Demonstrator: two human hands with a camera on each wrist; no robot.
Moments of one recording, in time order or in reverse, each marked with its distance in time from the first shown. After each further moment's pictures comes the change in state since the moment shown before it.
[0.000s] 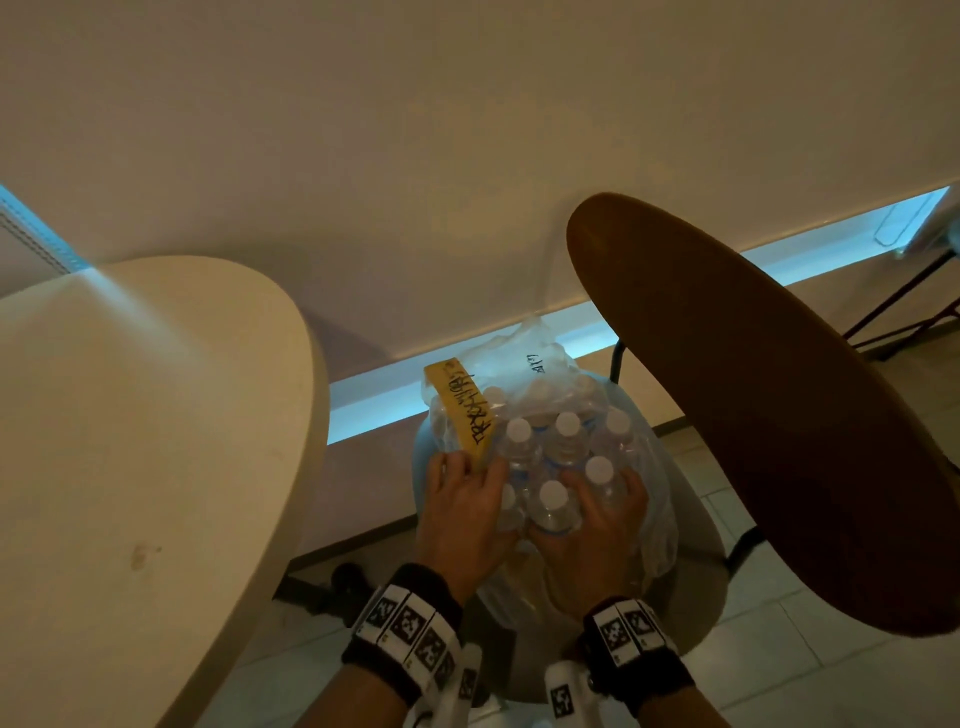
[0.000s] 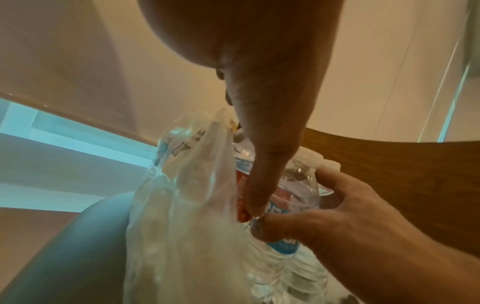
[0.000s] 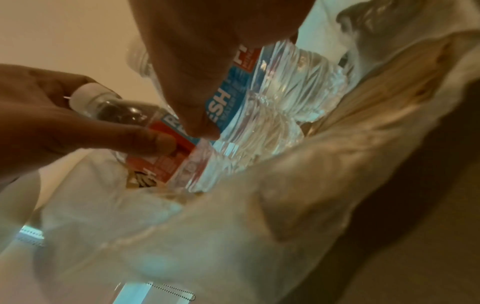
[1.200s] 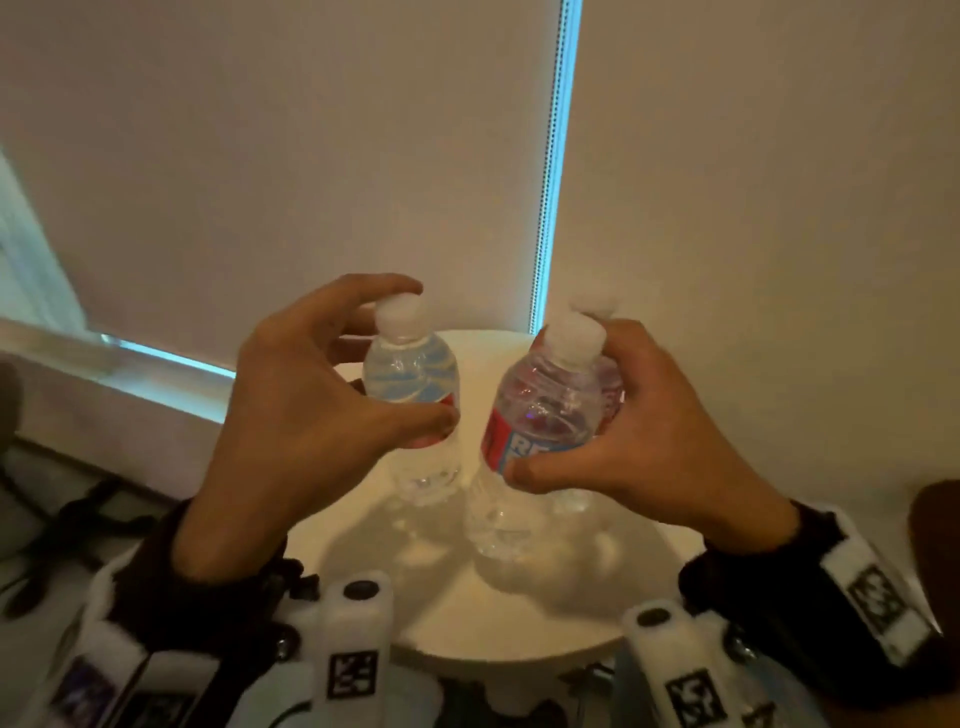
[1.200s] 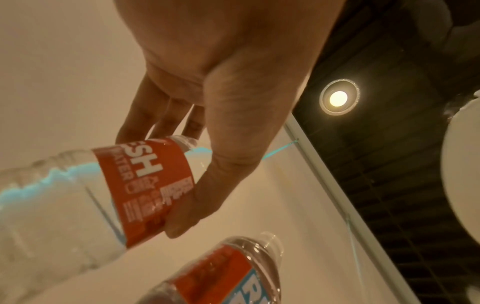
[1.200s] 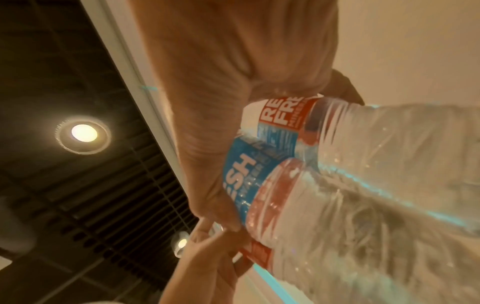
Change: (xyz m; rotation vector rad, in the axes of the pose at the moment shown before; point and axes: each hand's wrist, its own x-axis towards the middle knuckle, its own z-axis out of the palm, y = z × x) left_hand -0.223 -0.122 -0.378 -0.490 0.901 -0.491; right_hand -0.116 -0.416 -0.044 0.381 -0.801 -1.016
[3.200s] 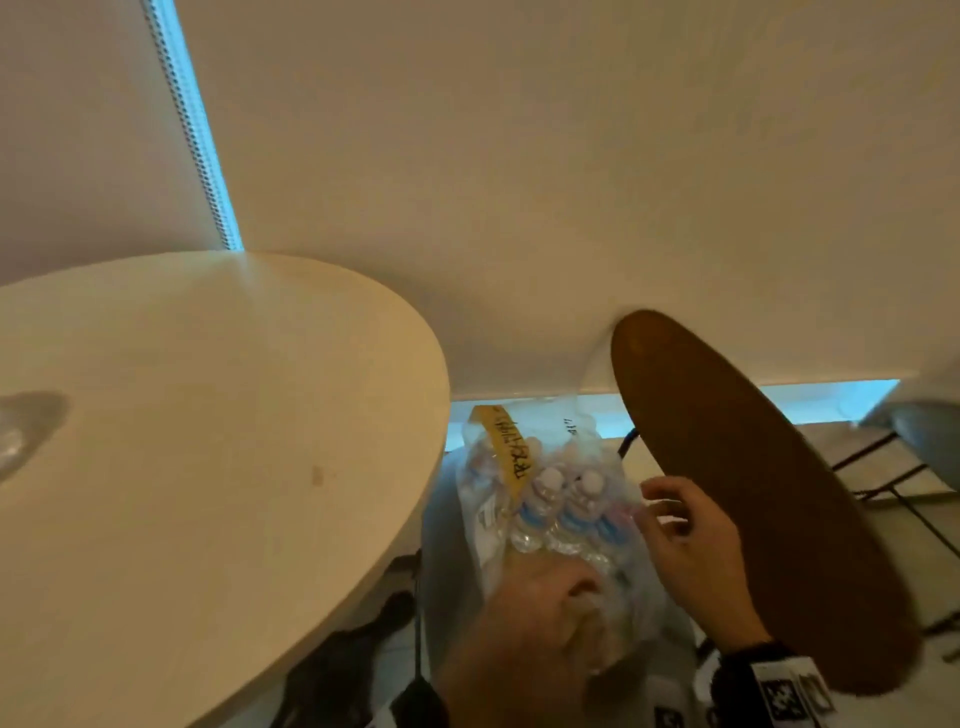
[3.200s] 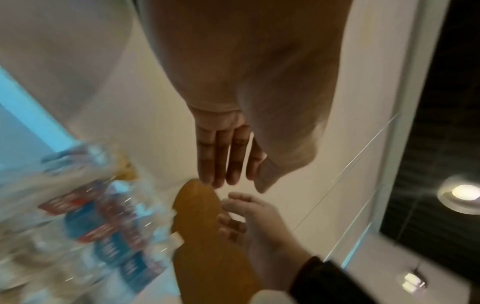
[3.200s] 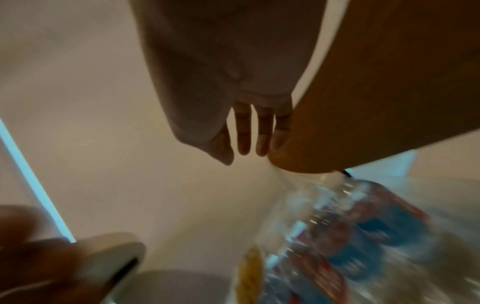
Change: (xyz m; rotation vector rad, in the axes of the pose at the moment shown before) left_hand -0.189 -0.004 0.296 -0.266 -1.167 -0.004; right_hand -0.271 0.195 -0.124 -0.455 0.593 0.824
